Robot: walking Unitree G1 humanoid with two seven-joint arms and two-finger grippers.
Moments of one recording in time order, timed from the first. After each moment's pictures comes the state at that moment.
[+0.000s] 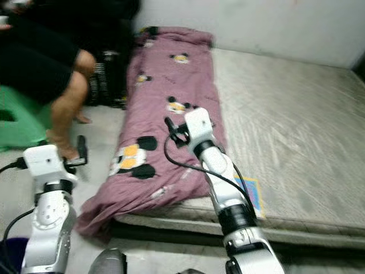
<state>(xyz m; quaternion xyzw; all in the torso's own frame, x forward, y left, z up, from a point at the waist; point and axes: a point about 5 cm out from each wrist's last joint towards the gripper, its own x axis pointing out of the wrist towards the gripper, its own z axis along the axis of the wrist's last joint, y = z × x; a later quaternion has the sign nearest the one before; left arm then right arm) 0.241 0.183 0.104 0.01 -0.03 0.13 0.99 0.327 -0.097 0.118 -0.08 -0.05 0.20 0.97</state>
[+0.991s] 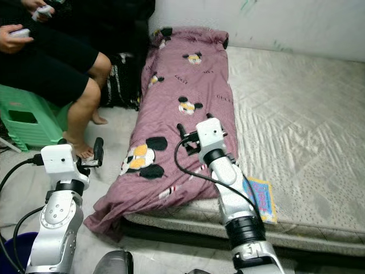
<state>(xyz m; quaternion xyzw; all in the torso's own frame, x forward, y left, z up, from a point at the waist) 0.245 0.168 0.103 0.01 -0.02 0.05 1.00 0.315 -0.114 0.108 -0.09 -0.04 0.17 0.98</state>
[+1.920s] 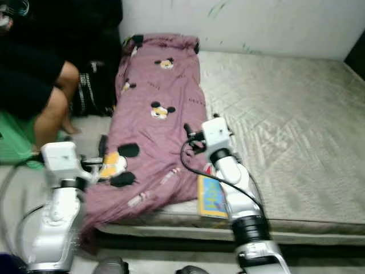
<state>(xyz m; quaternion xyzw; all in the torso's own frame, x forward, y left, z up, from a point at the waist) 0.248 0.167 0.106 -0.01 -0.02 0.06 1.00 0.318 -0.122 0.110 -0.10 -0.04 0.16 0.98</state>
